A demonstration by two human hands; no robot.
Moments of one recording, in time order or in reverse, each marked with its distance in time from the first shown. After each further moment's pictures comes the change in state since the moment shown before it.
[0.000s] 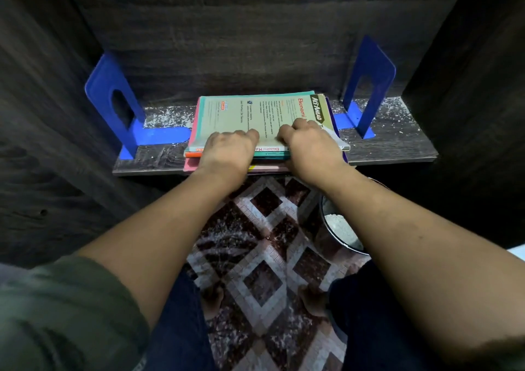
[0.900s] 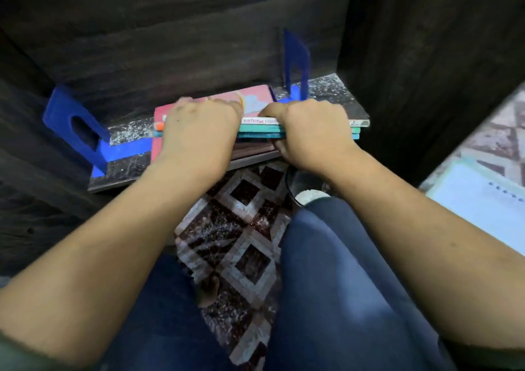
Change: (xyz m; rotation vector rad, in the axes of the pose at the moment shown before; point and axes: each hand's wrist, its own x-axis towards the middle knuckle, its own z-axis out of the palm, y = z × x) left_hand -0.088 0.066 -0.111 0.271 0.305 0.228; right_hand -0.117 0.031 -0.096 -0.012 0.153 0.110
